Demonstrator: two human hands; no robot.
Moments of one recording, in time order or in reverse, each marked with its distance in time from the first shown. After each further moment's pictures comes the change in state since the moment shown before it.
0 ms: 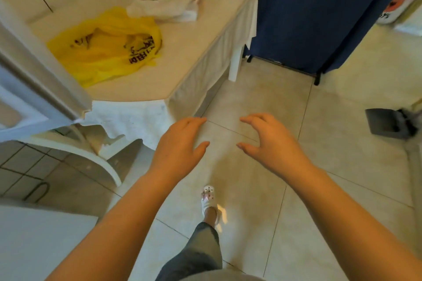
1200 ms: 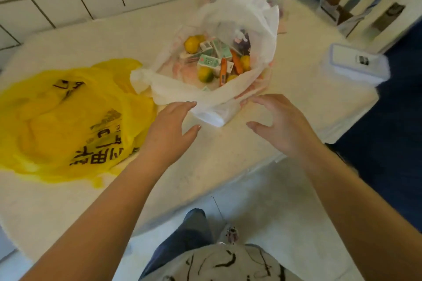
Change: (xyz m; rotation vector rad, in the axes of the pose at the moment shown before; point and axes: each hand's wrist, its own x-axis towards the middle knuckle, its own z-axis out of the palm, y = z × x) left_hand 0.592 -0.112 -0.030 0.010 0.359 -0.593; right_hand 0.727 0.116 -0.116 0.114 -0.194 -0.539
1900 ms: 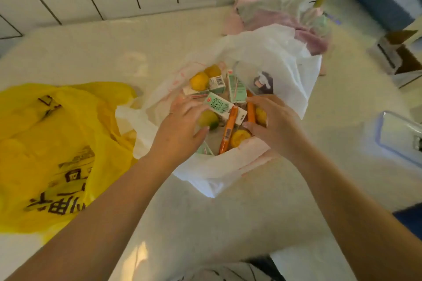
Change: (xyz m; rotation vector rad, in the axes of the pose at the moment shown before) left_hand 0.194 -0.020 0.037 0.085 0.079 -0.014; right_hand 0.230 0.047 -0.002 -0.037 -0.158 -0.137
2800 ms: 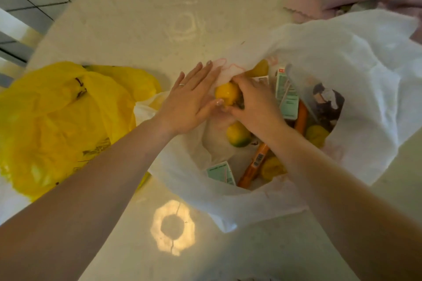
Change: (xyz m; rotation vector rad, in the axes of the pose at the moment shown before) left_hand 0.080 -0.093 0.019 0.184 -0.157 -0.158; right_hand 0.158 -0.002 0.112 0.146 -0.176 -0.278
